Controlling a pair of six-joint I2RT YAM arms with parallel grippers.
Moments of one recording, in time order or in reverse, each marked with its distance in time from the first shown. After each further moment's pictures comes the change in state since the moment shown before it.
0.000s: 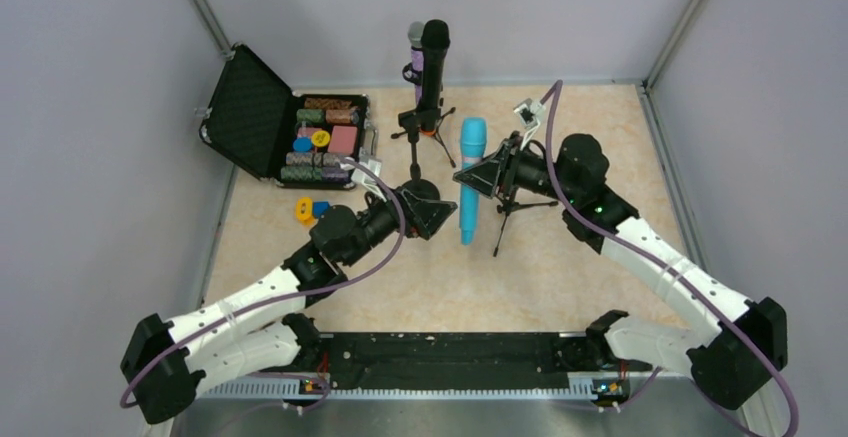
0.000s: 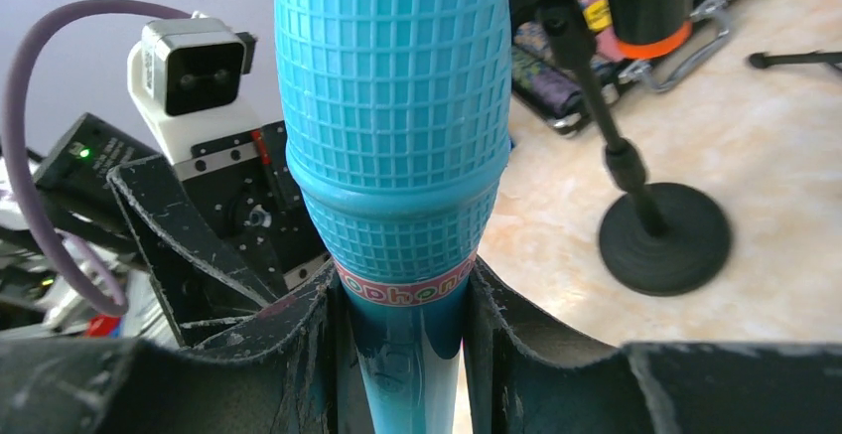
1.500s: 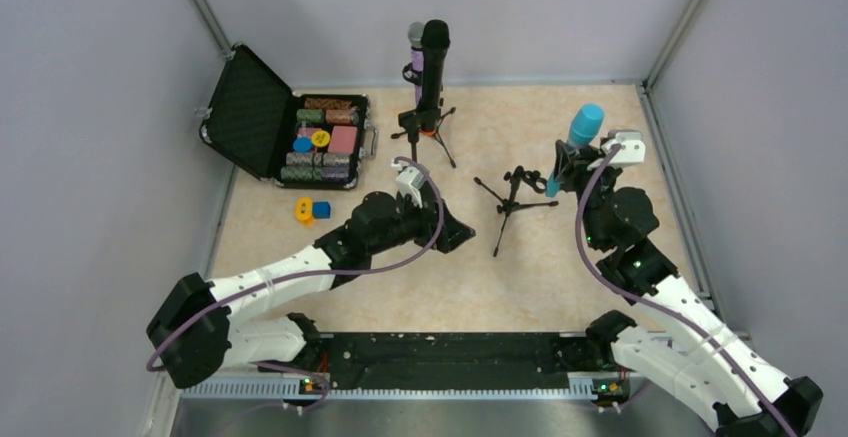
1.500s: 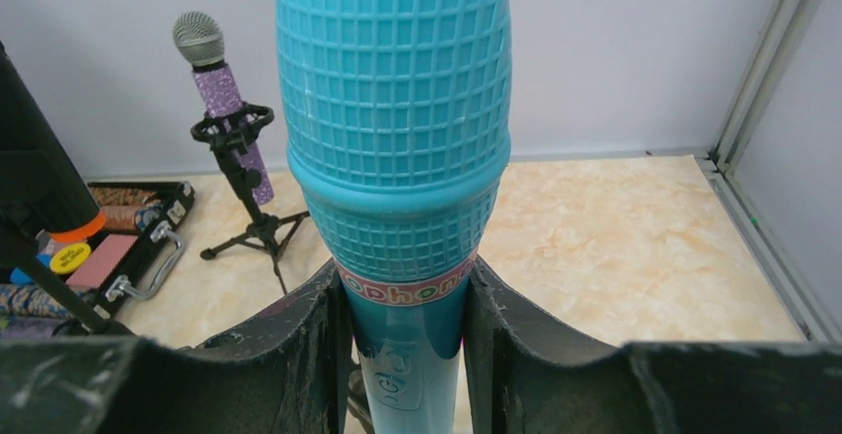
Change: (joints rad) left arm 0.002 0.260 0.074 -0.142 0.185 0.073; right arm 0.000 -0.420 -0.237 0.006 1.070 -0.546
